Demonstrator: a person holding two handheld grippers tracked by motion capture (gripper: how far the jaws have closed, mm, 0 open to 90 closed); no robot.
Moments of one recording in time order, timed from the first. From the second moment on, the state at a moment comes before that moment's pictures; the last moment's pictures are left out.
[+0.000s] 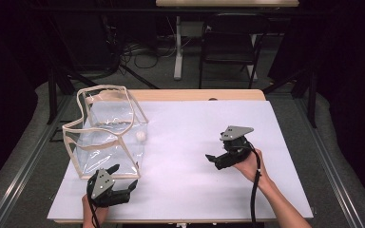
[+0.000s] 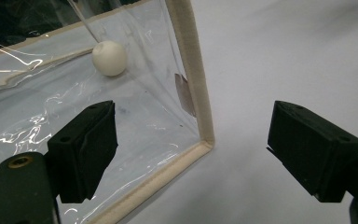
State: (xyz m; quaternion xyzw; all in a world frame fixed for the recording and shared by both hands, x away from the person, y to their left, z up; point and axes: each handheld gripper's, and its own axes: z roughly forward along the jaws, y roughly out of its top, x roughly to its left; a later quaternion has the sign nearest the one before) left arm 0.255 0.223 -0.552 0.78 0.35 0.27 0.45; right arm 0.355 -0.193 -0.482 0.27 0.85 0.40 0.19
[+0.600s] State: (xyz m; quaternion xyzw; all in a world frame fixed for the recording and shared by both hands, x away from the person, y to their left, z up) left arm 0.254 0.223 -0.552 0.78 0.35 0.27 0.45; right arm 0.331 -0.212 -0.500 0.27 0.84 0.42 0.21
